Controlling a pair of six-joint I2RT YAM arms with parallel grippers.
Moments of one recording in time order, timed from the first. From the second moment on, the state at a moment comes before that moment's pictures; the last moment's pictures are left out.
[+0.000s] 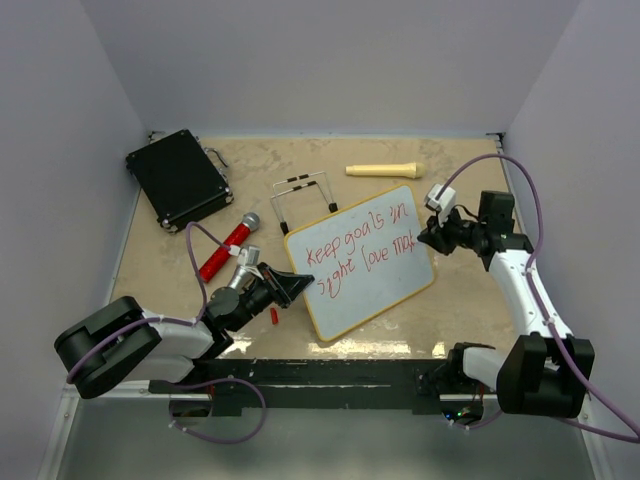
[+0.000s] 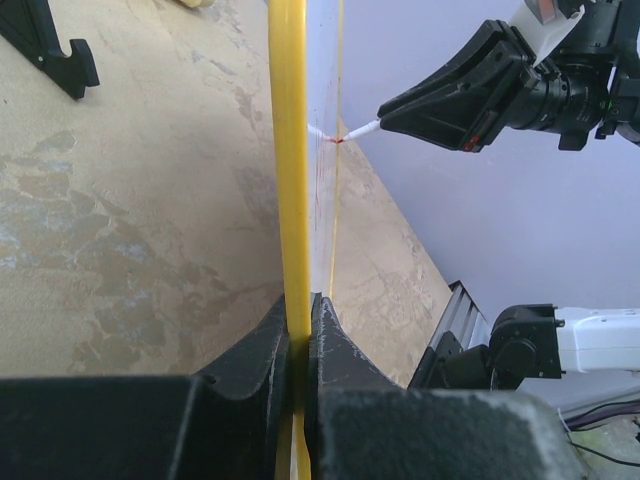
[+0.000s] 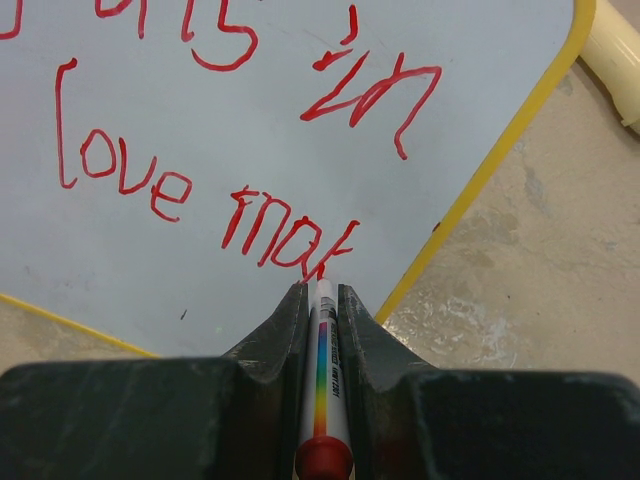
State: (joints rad) left arm -0.85 1.26 0.05 1.28 -0.01 -0.78; right arm -0.09 1.17 0.84 -0.49 -0.75 -0.71
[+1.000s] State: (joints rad) left arm -0.85 1.26 0.05 1.28 -0.01 -0.78; right arm -0.09 1.16 0.84 -0.37 -0.67 -0.61
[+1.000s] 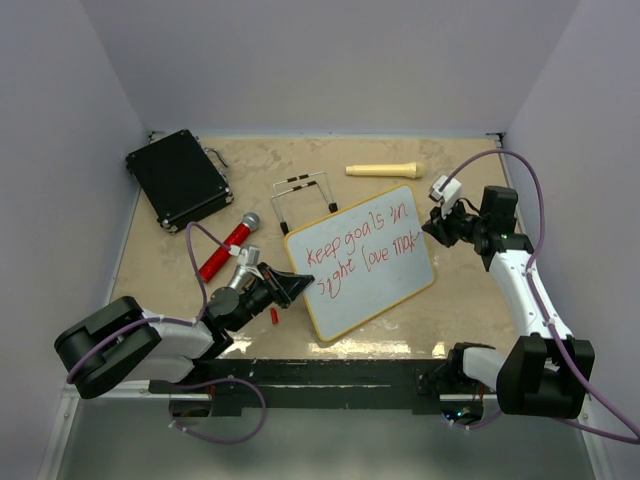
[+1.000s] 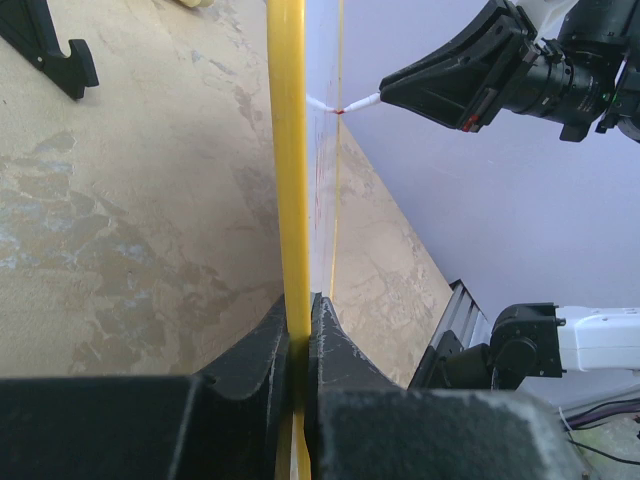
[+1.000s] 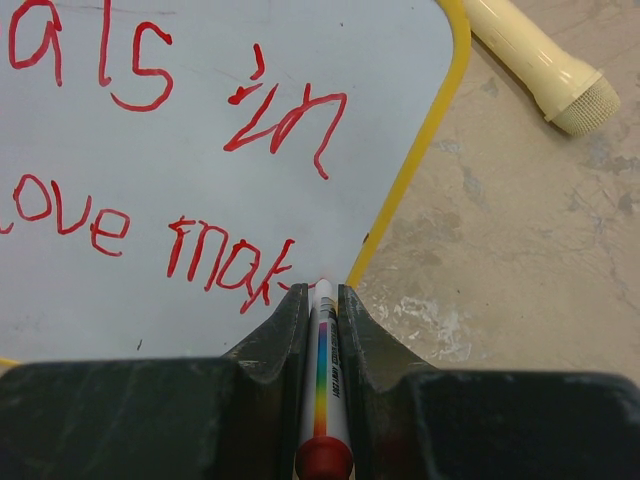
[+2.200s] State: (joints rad) left arm -0.85 1.26 0.05 1.28 -0.01 -0.78; right arm -0.09 1.15 0.84 -0.46 -0.70 -0.67
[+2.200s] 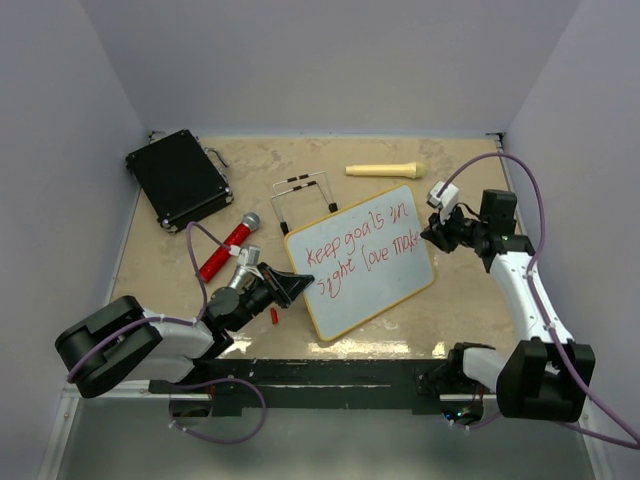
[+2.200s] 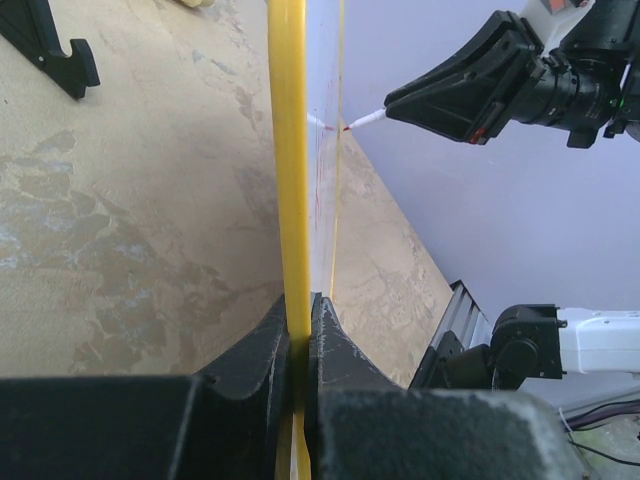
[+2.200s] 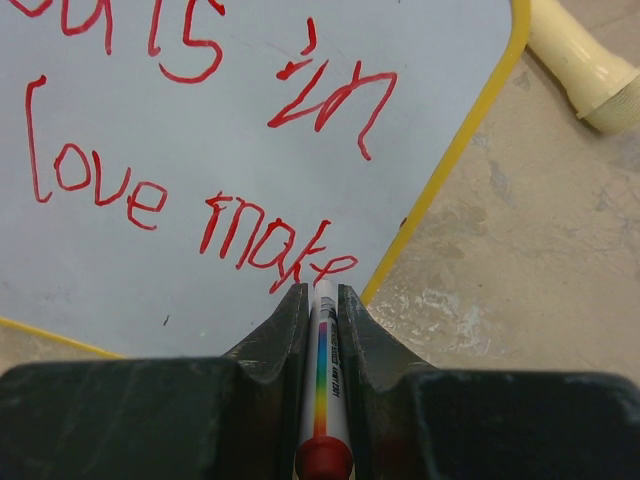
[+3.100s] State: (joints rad) left arm -0.85 1.26 0.05 1.28 -0.01 -0.77; right arm -0.09 1.14 0.84 -0.39 -0.63 -0.63
